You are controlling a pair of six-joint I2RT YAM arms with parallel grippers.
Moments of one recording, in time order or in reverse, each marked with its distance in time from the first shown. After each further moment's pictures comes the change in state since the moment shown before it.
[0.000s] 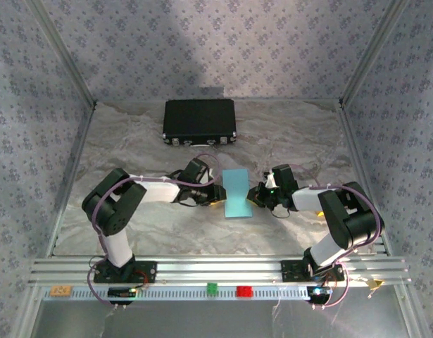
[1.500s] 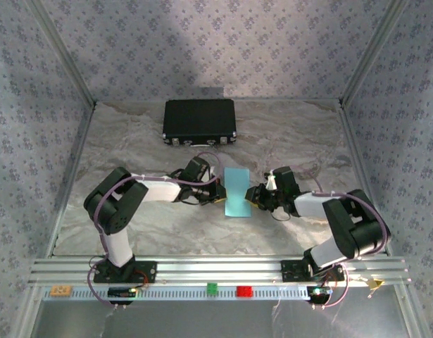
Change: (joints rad) left arm 0.000 0.003 0.010 0.058 0.029 -0.050; right arm 0.026 -0.108 -0.056 0.034 0.017 0.013
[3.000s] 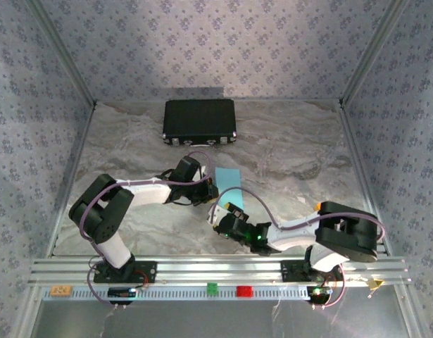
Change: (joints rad) left arm 0.047 -0.116 -0.070 -0.066 0.012 -0.008; right arm 0.888 0.054 0.035 0.117 1.137 -0.977
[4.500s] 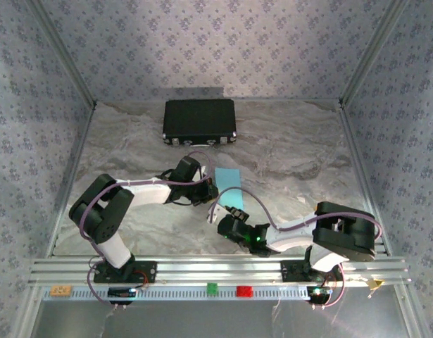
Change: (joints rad) left arm 0.000 0.000 -0.001 0.000 -0.001 0.000; right arm 0.018 0.002 -0.006 0.050 0.094 -0.010
